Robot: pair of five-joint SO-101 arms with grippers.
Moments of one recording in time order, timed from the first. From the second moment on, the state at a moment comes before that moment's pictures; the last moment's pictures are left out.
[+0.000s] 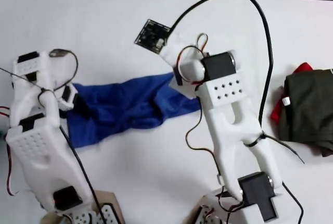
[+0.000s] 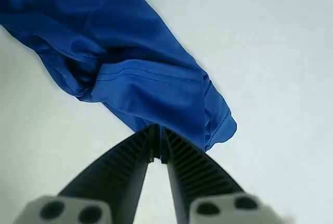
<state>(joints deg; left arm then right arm) -29.4 36.1 -10.7 88.2 -21.1 -22.9 -9.2 -1.8 83.6 44.5</state>
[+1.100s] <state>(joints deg) -22.9 42.4 -16.7 91.9 -15.3 -18.9 -9.2 -1.8 81.8 44.8</state>
